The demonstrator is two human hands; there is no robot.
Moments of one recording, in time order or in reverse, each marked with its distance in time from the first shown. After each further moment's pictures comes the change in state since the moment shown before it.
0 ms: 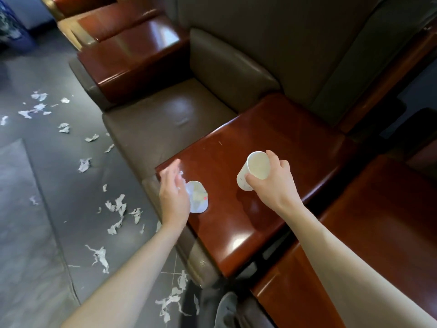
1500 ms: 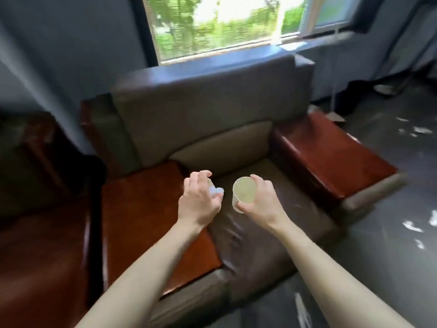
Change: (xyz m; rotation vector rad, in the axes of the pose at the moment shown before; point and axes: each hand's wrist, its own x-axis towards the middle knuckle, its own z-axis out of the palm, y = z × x) left_hand -0.462 0.339 0.009 0.028 -1.130 1.150; right_hand -0.546 0.118 -0.249 0.088 0.983 0.626
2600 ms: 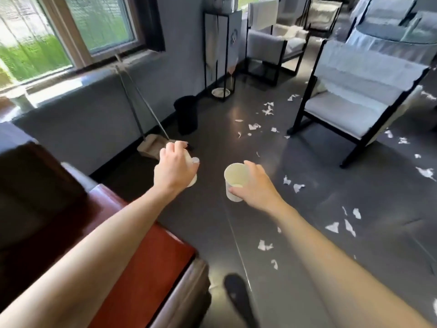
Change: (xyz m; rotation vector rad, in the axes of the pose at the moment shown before) left_hand 0.357 0.748 0.548 -0.076 -0.225 0.399; right_hand 0.305 0.529 -0.699 -0.020 0.395 0.333
